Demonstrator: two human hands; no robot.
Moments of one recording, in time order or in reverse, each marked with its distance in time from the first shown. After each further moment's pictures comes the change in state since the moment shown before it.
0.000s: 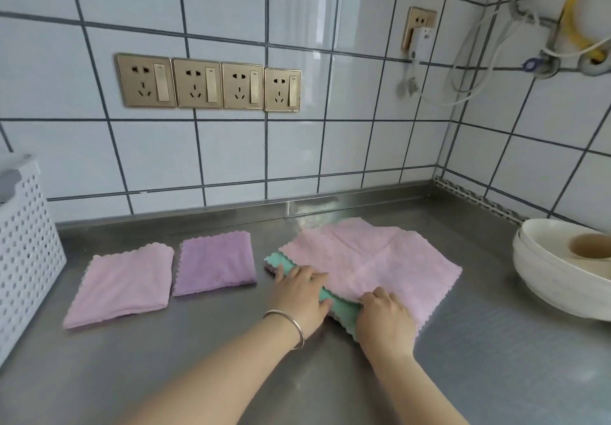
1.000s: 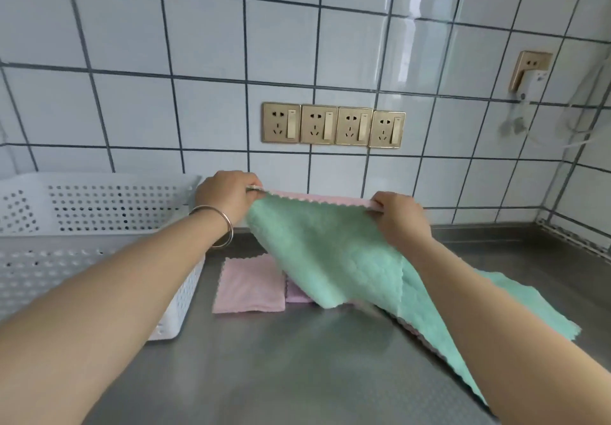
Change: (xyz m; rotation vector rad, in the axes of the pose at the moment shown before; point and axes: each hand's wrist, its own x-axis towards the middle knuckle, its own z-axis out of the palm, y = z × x) left_hand -0.071 -0.203 -0.225 0.009 0.554 -0.368; right_hand 0.104 -0.172 -0.135 0.318 -0.057 -0.290
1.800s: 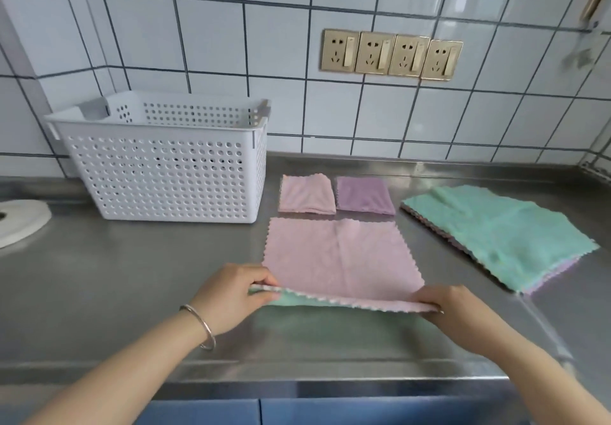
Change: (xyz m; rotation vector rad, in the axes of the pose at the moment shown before) left_hand -0.296 -0.077 -0.027 -0.319 -0.473 0.023; right_hand -0.255 0.032 0.030 0.049 -0.600 -0.187
